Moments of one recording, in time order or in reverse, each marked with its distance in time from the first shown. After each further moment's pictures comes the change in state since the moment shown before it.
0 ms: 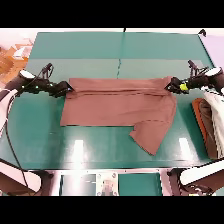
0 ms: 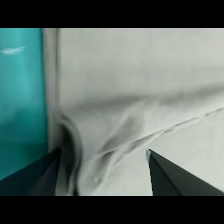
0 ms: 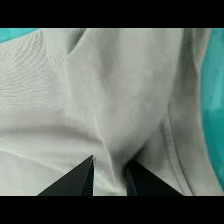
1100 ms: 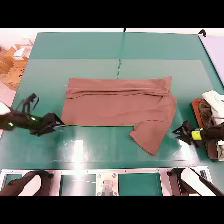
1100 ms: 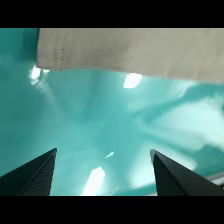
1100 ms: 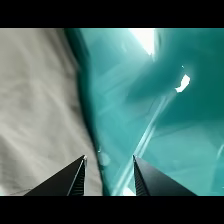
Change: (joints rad) left arm 0.097 0.799 -0.738 0.169 -0.216 -0.307; right arm -0.360 0.727 -0.966 -0.088 0.103 0.159
